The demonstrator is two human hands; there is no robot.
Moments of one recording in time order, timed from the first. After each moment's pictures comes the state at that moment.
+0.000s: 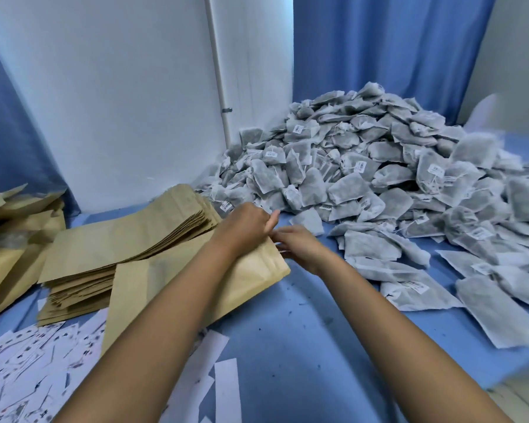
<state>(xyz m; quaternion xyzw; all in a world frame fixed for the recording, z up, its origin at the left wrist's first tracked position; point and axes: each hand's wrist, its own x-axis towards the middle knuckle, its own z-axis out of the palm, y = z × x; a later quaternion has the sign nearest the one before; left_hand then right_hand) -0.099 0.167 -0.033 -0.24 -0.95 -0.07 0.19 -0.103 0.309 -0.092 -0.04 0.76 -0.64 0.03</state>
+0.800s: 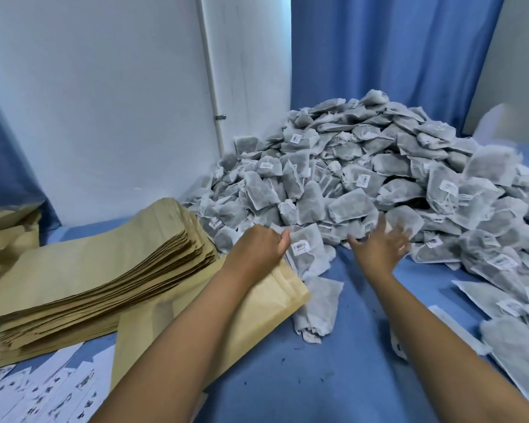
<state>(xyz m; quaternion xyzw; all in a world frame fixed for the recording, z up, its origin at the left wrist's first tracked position) -0.147 0.209 -0.063 -0.13 -0.94 -0.26 0.15 -0.211 0.452 -0.147 0.24 0.88 -0.30 -0.28</state>
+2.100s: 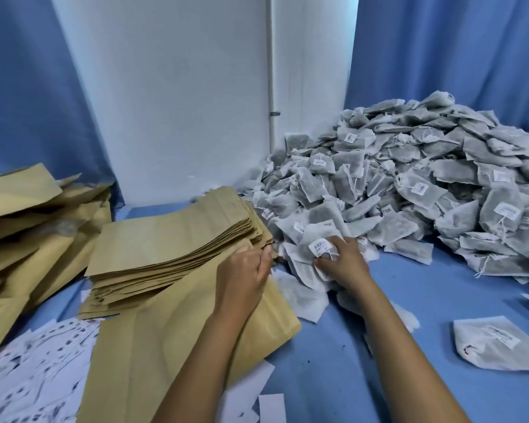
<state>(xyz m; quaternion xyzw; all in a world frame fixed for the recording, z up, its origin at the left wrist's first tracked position) -0.066 0.091 -0.098 -0.11 -0.87 -0.25 0.41 -0.155 0.292 -0.127 -0.02 0.91 -0.41 -0.08</state>
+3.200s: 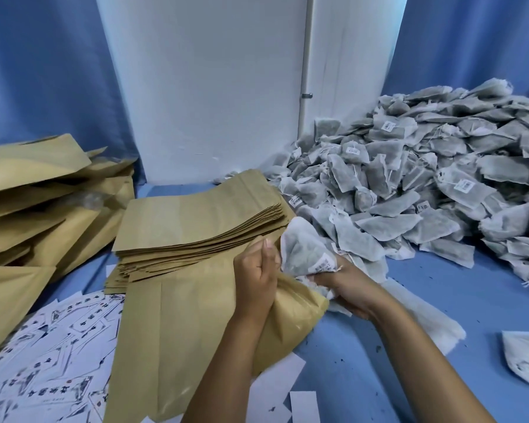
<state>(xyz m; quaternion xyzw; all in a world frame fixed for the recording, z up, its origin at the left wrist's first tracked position) -0.069 0.069 -0.132 -0.10 -0.71 -0.52 0.46 -0.092 0.227 -0.112 -0.18 0.68 -0.68 0.19</state>
